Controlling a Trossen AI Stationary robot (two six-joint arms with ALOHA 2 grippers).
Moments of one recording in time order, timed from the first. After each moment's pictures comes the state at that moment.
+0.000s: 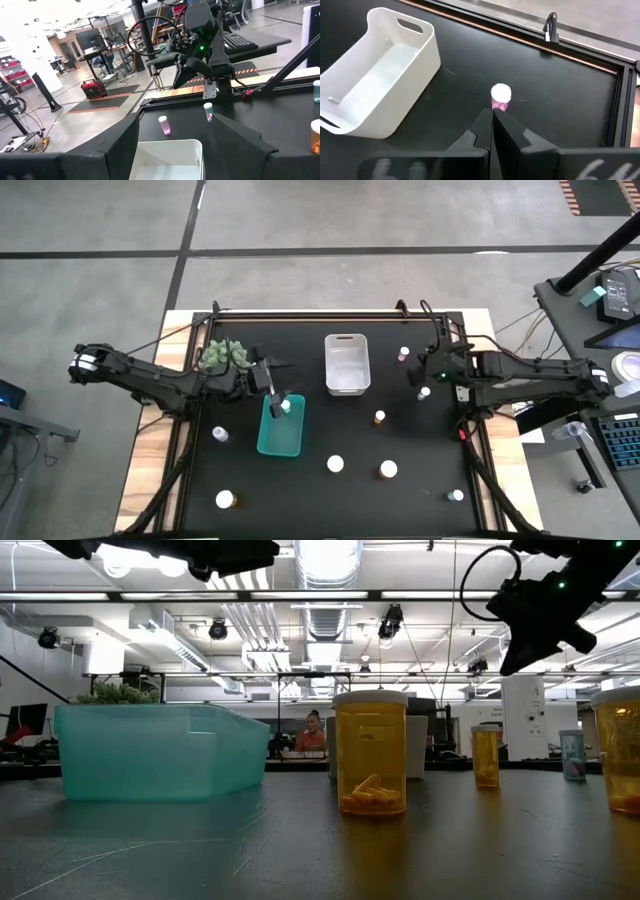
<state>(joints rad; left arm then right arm) -0.14 1.08 0.64 0.45 -0.45 0.27 -0.11 0.82 0.66 -0.82 0.59 0.76</state>
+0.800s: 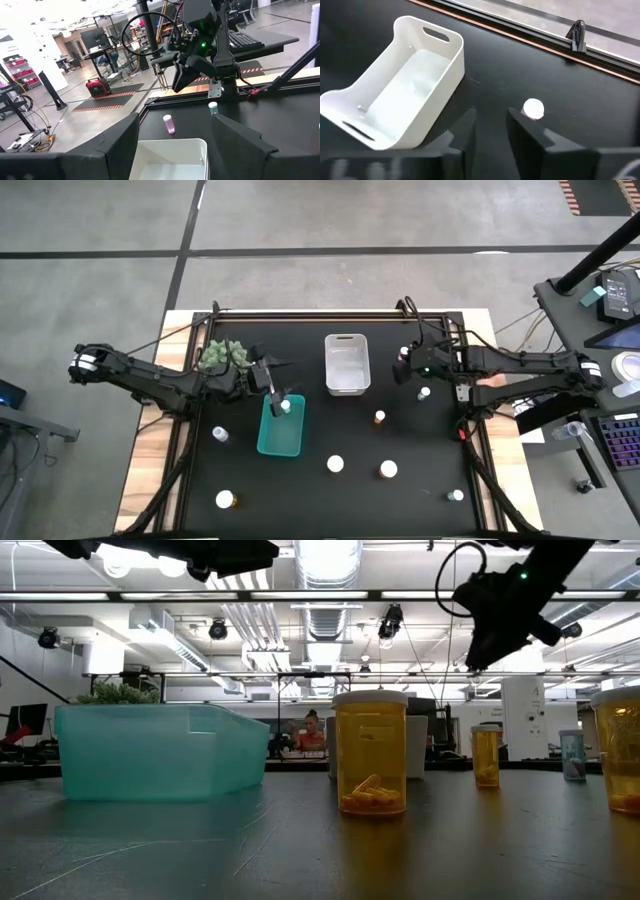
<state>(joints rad) -0.14 1.08 0.64 0.44 -0.48 0.27 -0.13 1.01 0.80 -0.74 0.54 0.75</state>
